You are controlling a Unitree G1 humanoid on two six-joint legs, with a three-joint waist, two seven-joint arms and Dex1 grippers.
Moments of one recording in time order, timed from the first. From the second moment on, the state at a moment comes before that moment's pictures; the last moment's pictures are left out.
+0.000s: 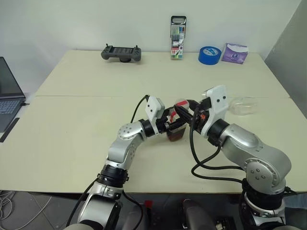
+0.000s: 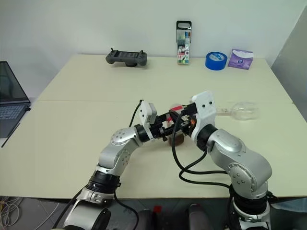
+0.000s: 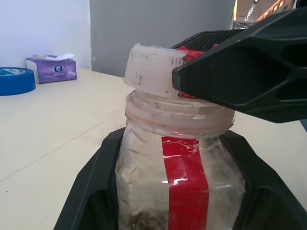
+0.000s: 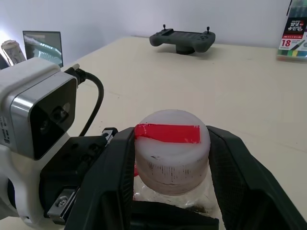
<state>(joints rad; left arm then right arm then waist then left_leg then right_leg) -0.54 0.16 -0.14 0.11 -0.34 0.20 -0.83 -0.48 -0.24 0.00 -0.72 0.60 1.11 0.07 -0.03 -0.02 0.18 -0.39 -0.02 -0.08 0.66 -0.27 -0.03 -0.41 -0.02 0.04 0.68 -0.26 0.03</state>
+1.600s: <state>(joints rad) -0.56 0.15 -0.18 0.13 -0.35 0.19 -0.84 -0.58 -0.67 -0.10 -0.57 0.81 0.92 0.52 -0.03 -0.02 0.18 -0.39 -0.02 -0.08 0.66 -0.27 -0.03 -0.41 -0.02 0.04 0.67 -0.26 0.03</state>
